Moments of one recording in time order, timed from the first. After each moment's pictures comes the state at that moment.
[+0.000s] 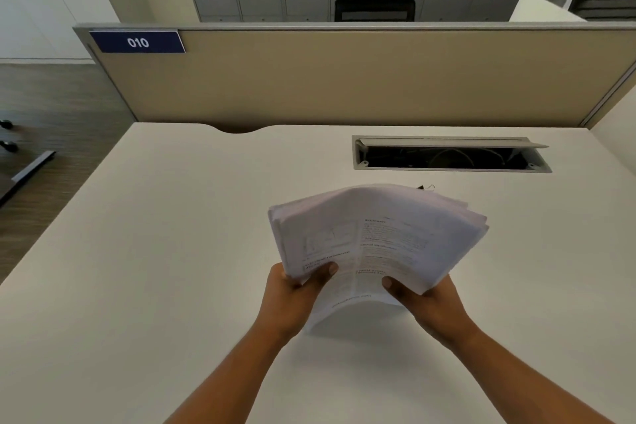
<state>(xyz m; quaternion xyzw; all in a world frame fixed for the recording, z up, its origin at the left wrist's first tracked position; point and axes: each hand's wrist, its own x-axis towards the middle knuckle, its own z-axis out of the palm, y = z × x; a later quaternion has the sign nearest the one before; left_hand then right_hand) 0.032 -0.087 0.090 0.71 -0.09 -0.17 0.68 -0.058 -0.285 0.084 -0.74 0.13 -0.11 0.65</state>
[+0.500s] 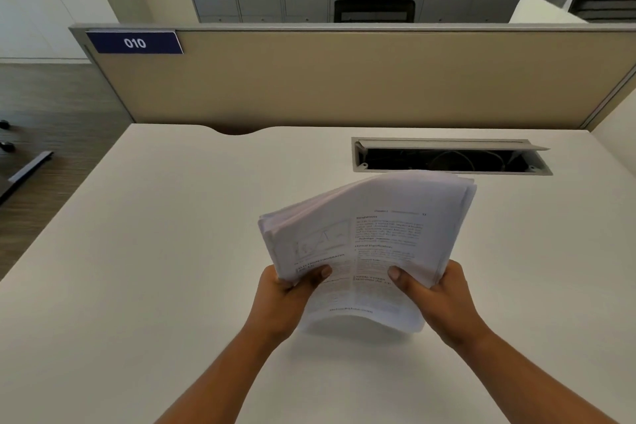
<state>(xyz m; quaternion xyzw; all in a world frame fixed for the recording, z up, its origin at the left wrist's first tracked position) 0.041 -0.081 0.092 0.69 -0.11 -0.18 0.69 -0.054 -0.285 0.104 -0.71 0.13 -0.14 0.68</state>
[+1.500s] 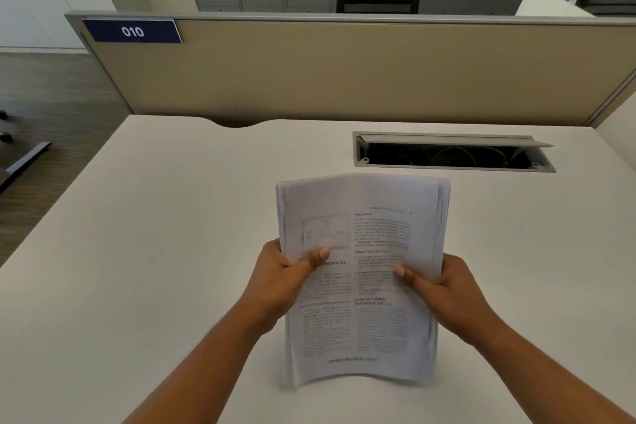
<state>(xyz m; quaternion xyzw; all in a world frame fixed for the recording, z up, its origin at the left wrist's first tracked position) 0.058 -0.082 0.105 0.71 -0.08 -0.25 0.66 -0.054 -0.303 0.100 -0.75 0.18 -0.05 0.64</state>
